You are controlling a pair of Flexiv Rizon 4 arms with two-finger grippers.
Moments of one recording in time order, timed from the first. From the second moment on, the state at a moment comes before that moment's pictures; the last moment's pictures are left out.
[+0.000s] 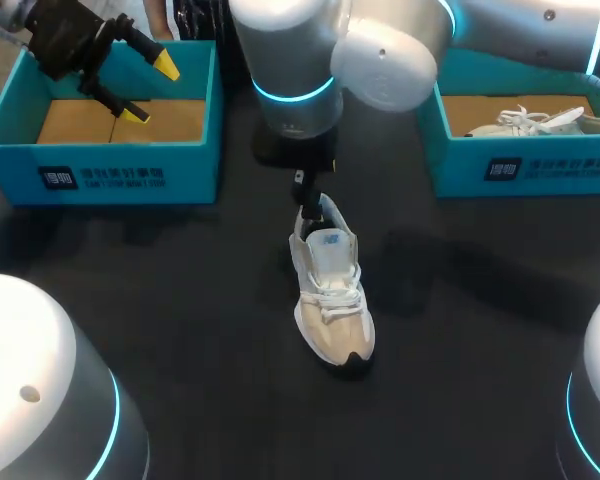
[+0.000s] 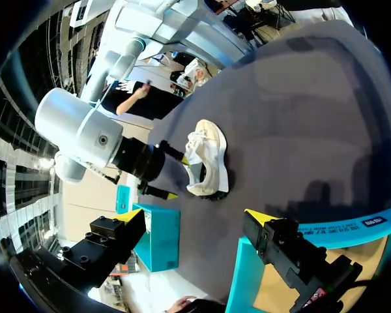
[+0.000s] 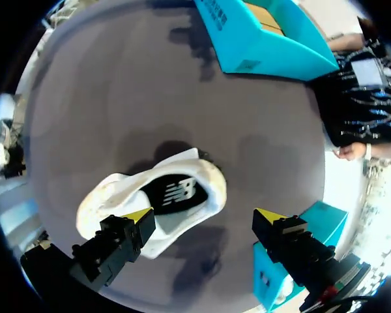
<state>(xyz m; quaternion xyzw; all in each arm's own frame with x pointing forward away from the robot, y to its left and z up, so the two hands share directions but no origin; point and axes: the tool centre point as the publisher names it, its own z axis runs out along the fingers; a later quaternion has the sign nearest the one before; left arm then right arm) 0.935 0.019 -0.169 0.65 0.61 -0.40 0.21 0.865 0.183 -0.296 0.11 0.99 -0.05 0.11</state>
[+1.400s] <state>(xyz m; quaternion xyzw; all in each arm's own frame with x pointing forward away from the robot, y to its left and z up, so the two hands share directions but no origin) 0.935 0.019 -0.169 0.65 0.61 -0.40 0.21 0.902 0.185 -0.366 0.00 0.99 -0.05 0.09</state>
